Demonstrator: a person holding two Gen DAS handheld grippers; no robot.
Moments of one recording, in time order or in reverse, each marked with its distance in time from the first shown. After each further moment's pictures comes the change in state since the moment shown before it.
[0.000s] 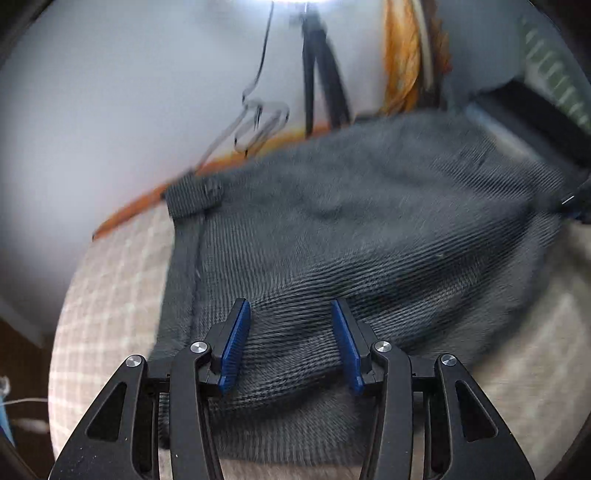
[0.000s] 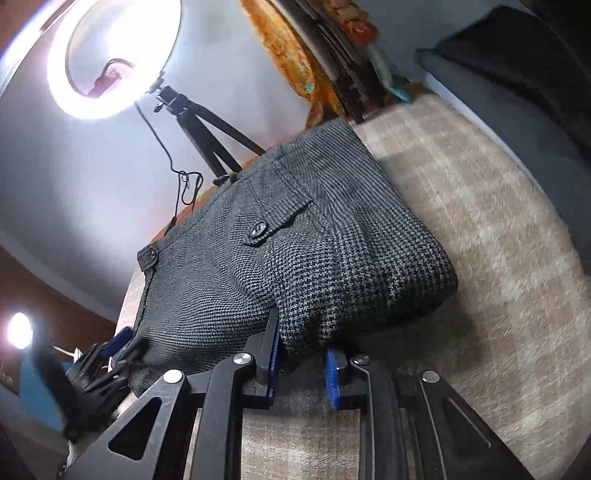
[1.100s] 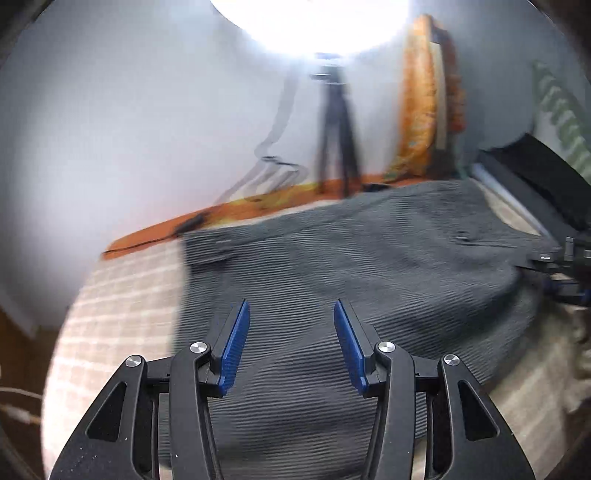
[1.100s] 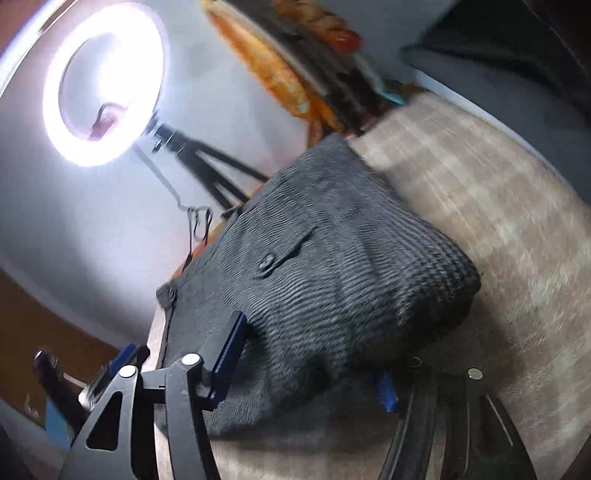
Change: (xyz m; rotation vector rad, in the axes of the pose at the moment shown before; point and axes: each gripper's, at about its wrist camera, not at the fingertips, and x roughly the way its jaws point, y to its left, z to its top) left arm -0.035 -0.014 0.032 -0.076 -0.171 -0.018; right arm 0.012 -0.016 0.005 0.156 -0.110 0.109
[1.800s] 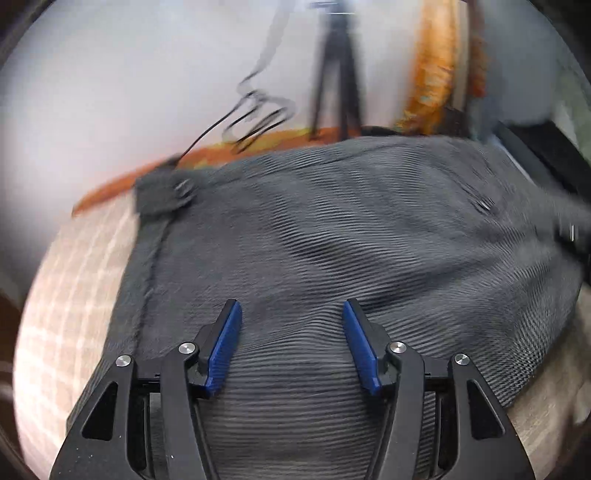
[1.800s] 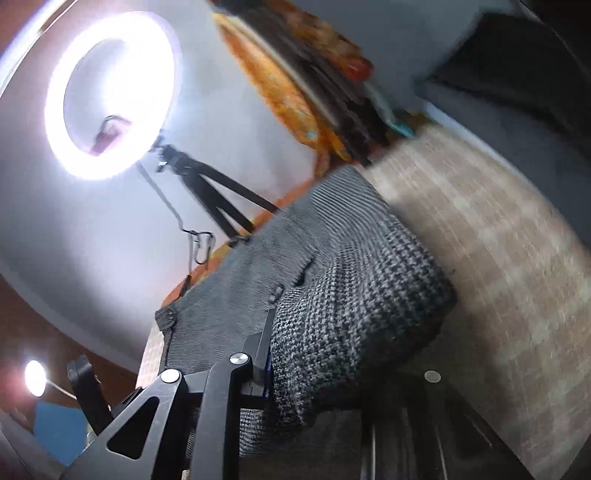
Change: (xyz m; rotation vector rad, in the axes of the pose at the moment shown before) left arm 0.049 0.019 -0.017 -0.116 0.192 -0.006; right arm -0.002 0.013 0.018 -0.025 -0.045 -0.039
